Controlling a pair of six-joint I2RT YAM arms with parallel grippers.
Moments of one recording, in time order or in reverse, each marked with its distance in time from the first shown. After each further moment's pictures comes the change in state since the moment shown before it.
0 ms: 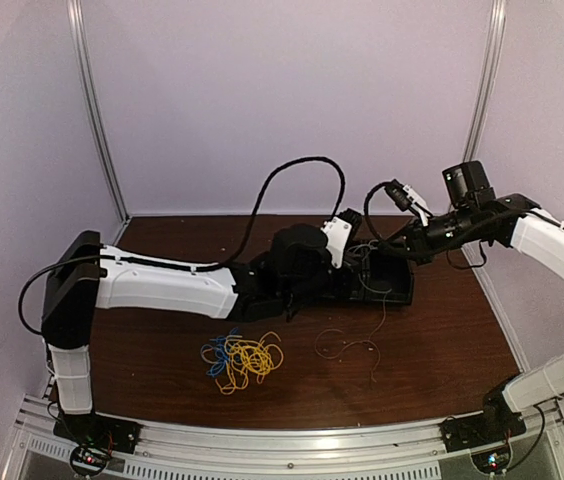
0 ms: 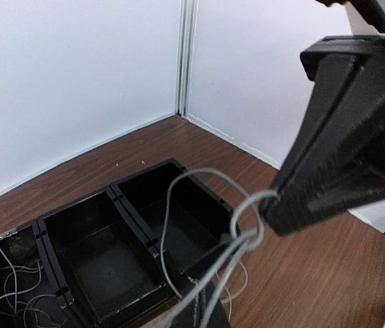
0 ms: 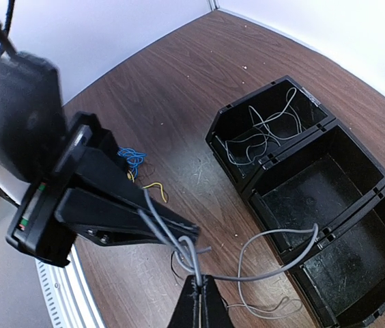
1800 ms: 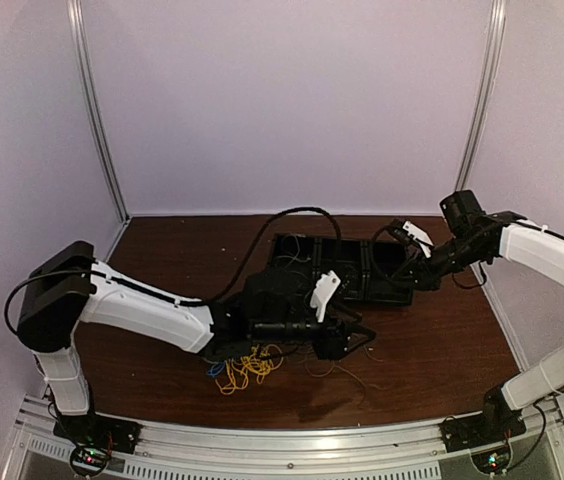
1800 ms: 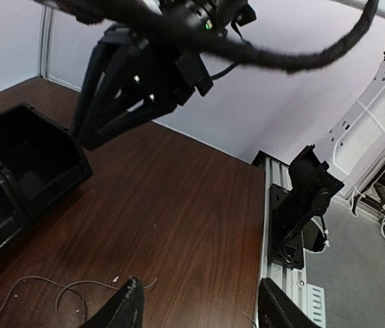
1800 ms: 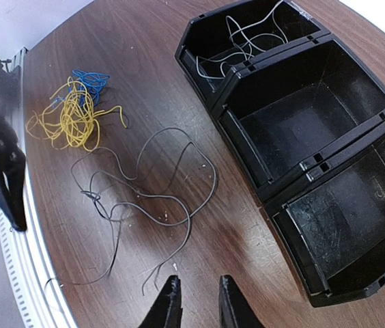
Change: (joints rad) left arm -0.047 -0.105 -0.389 0.311 0.517 -0.141; right arm -0.101 0.074 -0.135 -0.066 0.021 -0.279
